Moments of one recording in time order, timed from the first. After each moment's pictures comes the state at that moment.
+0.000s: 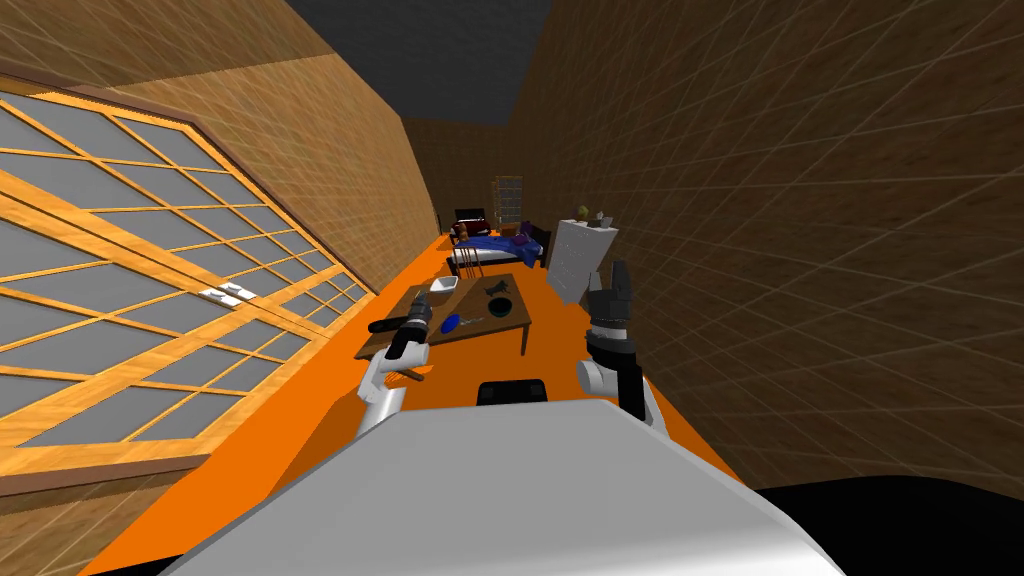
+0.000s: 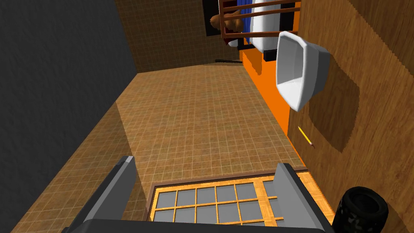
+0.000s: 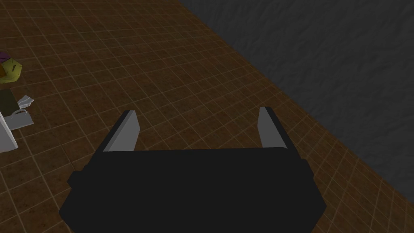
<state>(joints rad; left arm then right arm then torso) 0.14 0.19 0.21 -1.86 -0.08 0.22 0.11 0.50 0.02 0.05 -2.36 0.06 -0.48 0.10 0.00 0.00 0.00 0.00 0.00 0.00</state>
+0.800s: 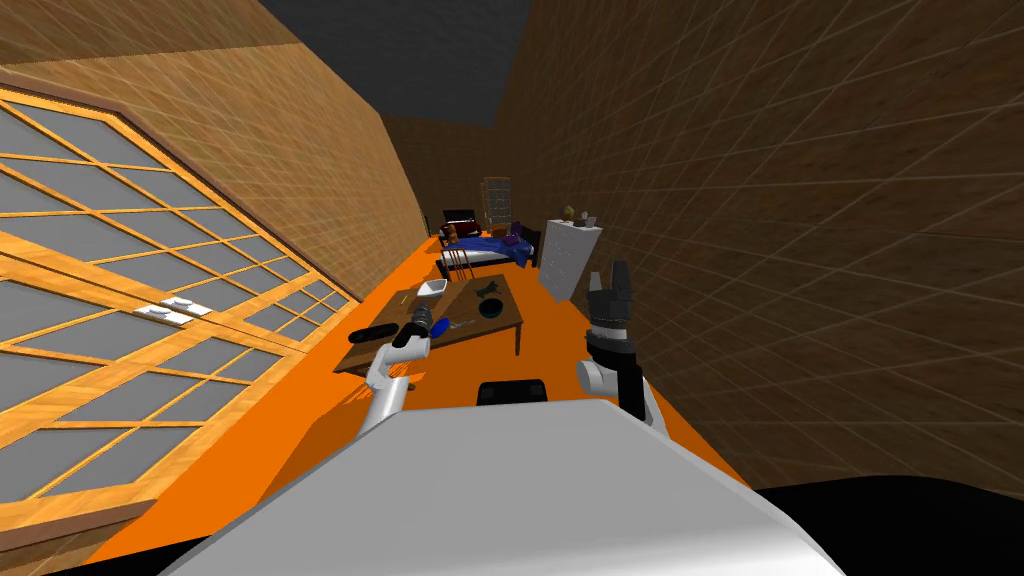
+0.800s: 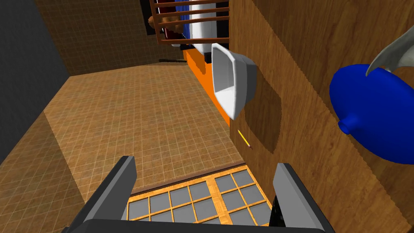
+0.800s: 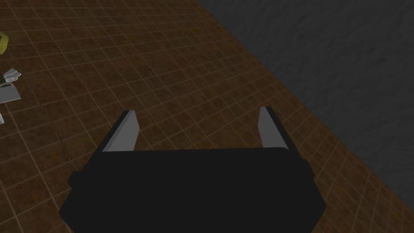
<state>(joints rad) 0.05 0.19 0.25 -1.72 -0.09 0.45 0.14 0.50 0.02 0.05 -2.36 0.06 -0.48 0.10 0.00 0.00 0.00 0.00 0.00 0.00</state>
